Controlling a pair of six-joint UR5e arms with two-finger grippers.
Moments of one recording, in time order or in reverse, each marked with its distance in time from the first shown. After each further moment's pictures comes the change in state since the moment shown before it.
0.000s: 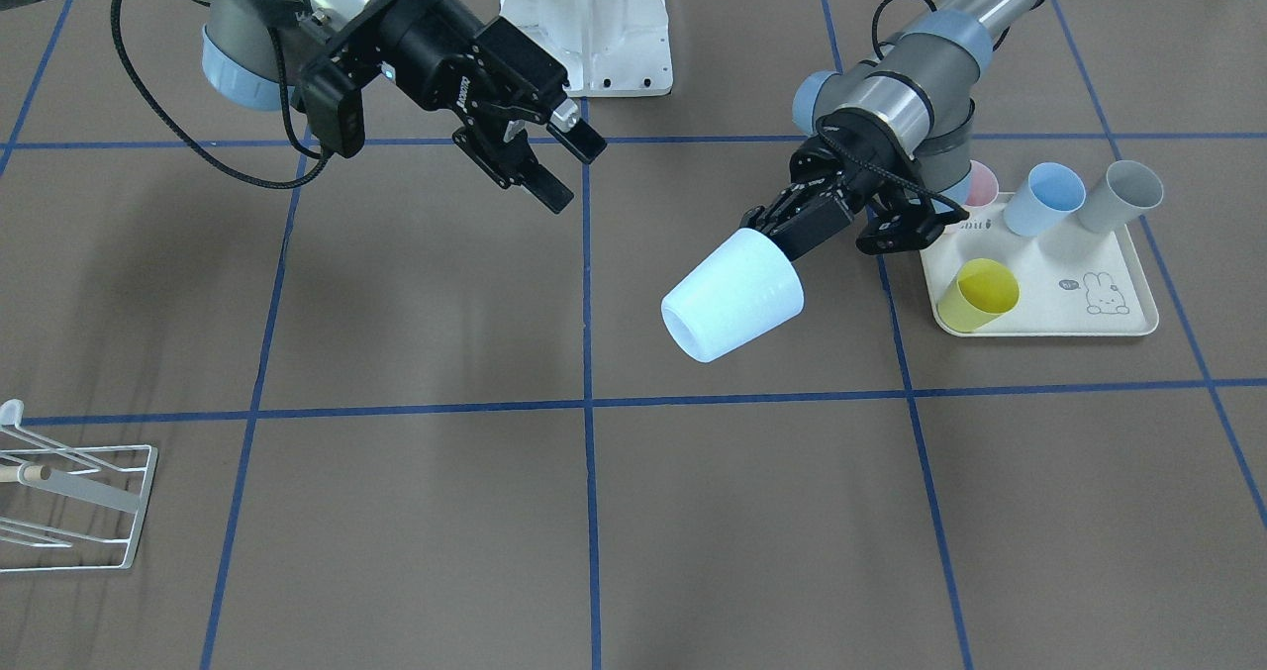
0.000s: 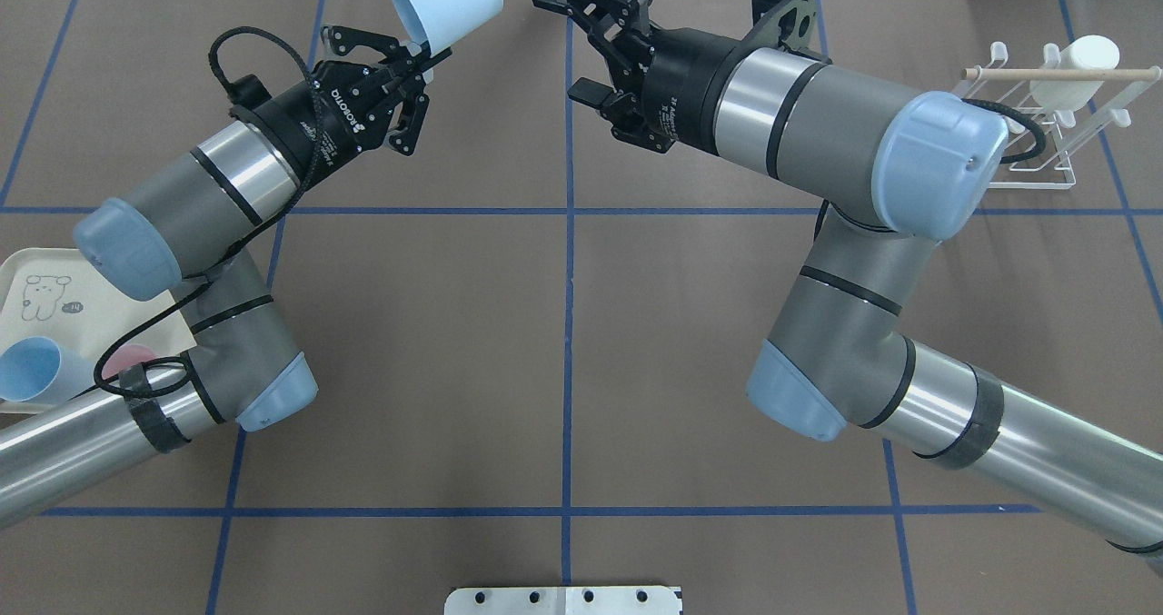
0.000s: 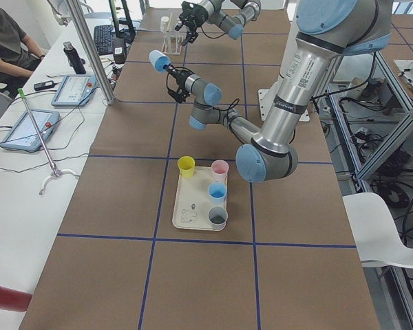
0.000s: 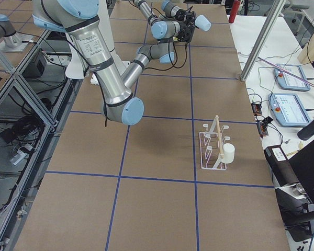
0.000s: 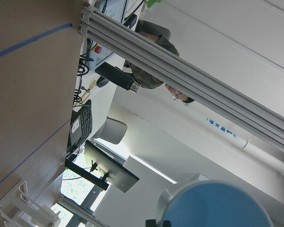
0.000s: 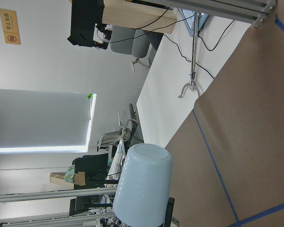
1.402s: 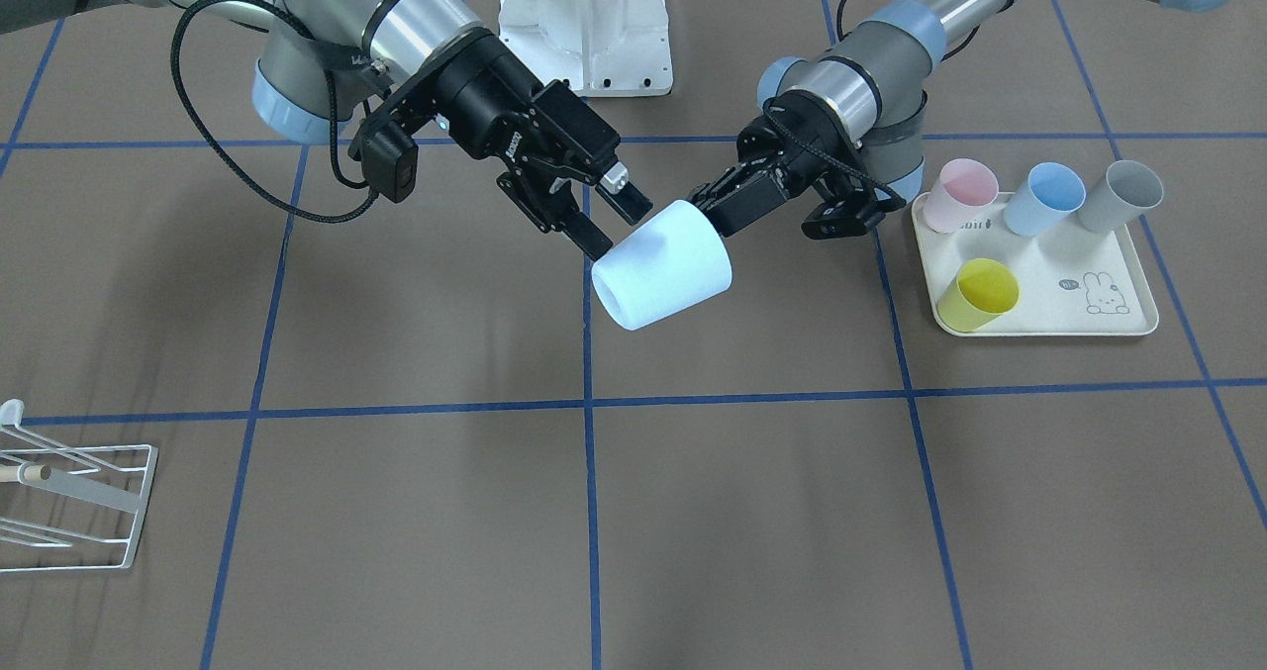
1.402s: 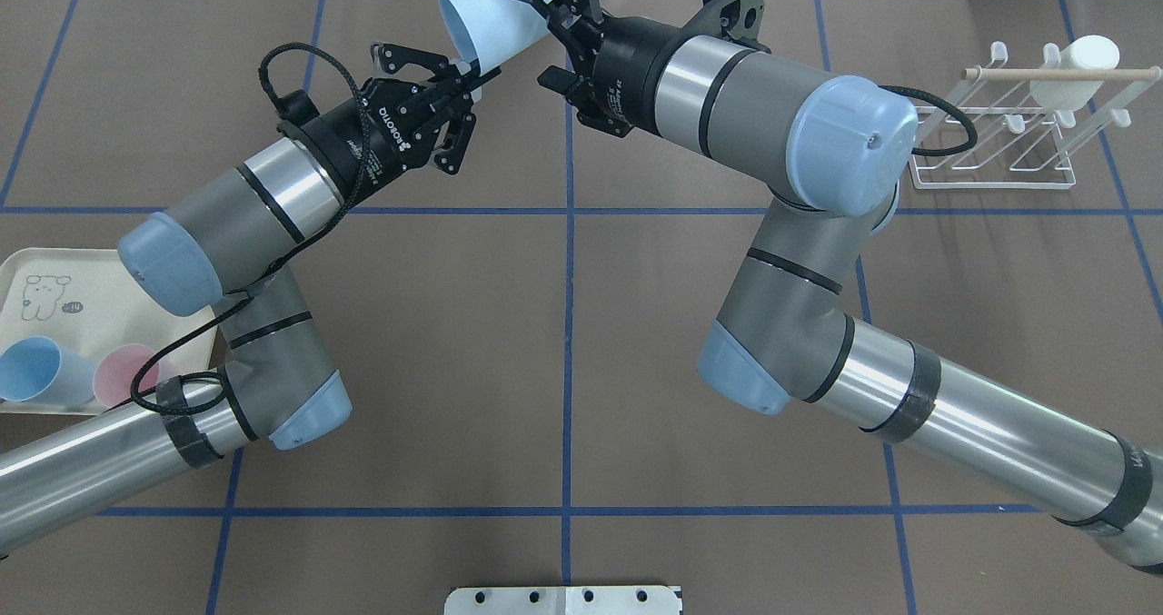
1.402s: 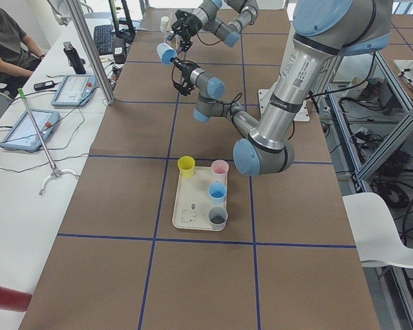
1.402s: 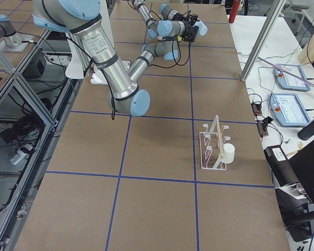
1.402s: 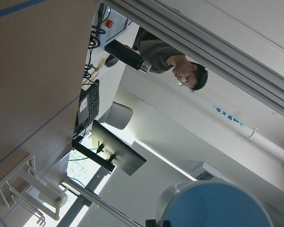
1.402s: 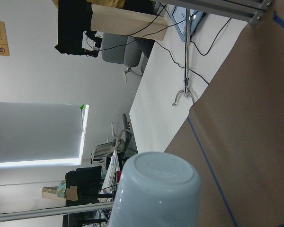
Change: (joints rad) left arm 0.046 -0.043 0.001 0.007 0.003 0.004; right arm -0.002 0.086 -0.122 0.000 -0.033 0.012
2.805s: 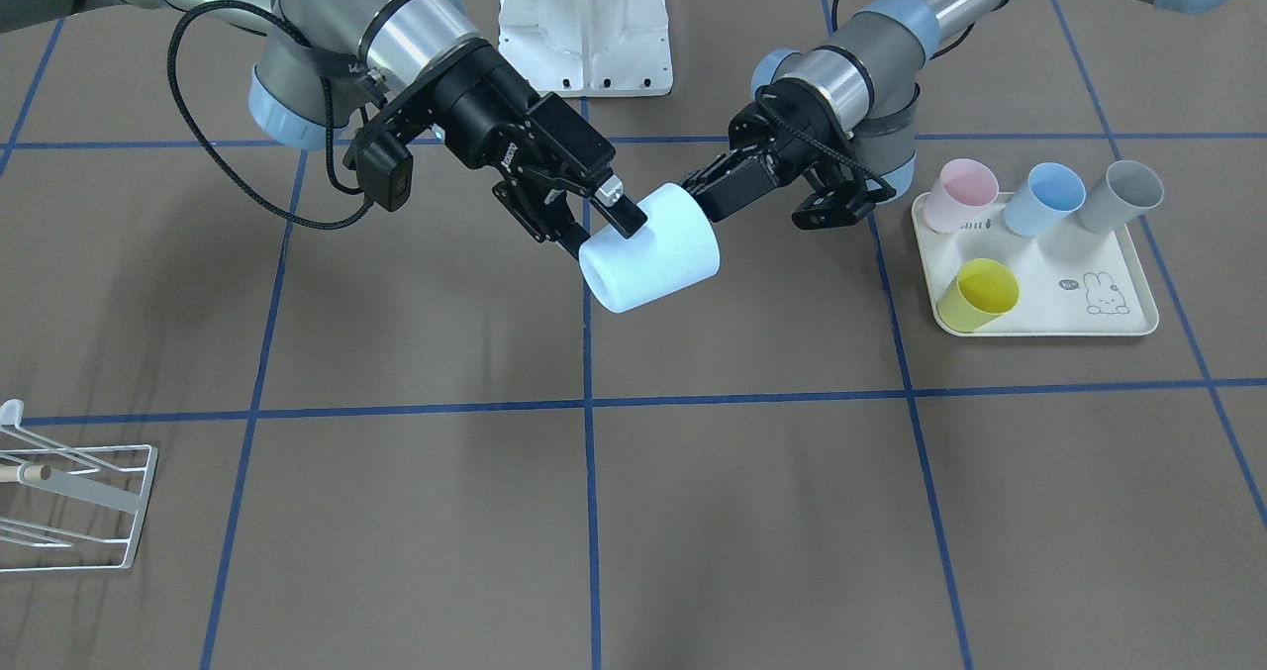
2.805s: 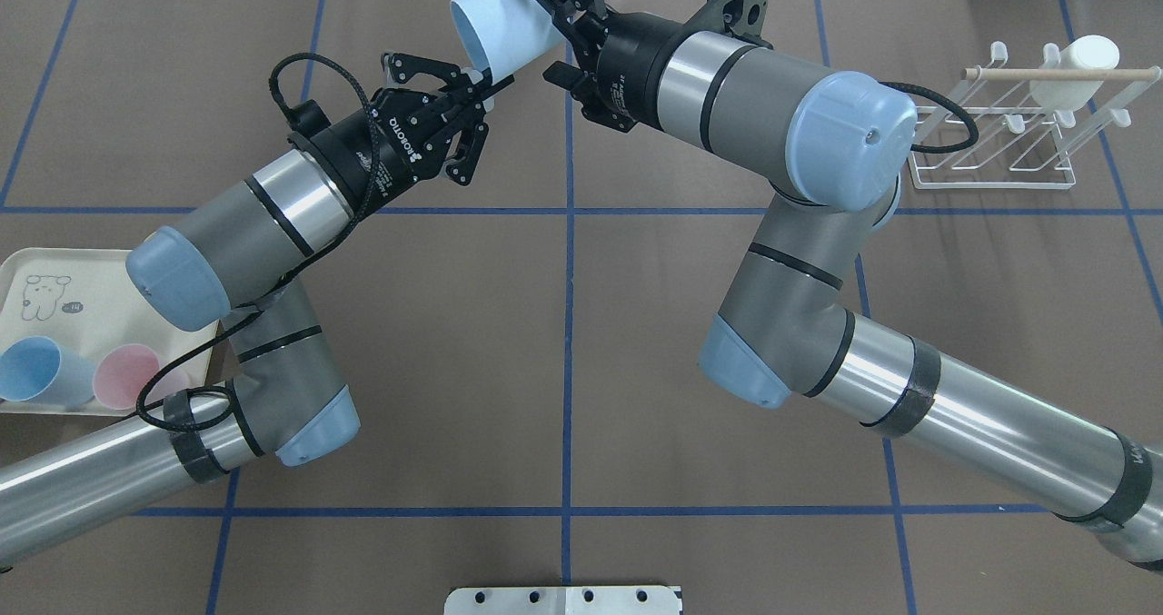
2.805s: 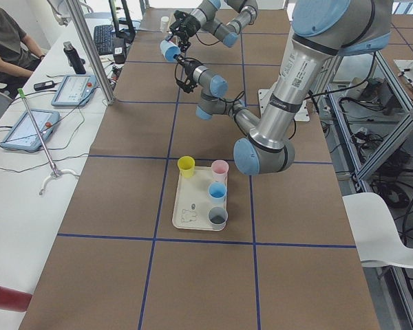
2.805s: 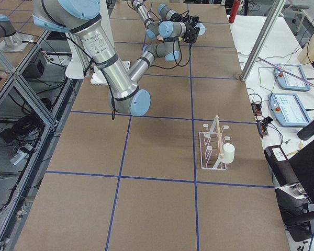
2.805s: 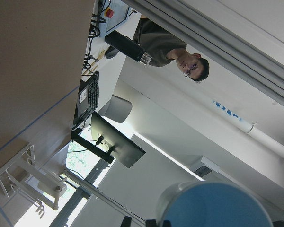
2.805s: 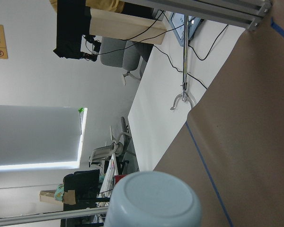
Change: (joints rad) left arm 0.033 -0.004 -0.023 0.000 0.024 0.000; right arm 0.006 0.001 -0.010 0.001 -0.006 0.000
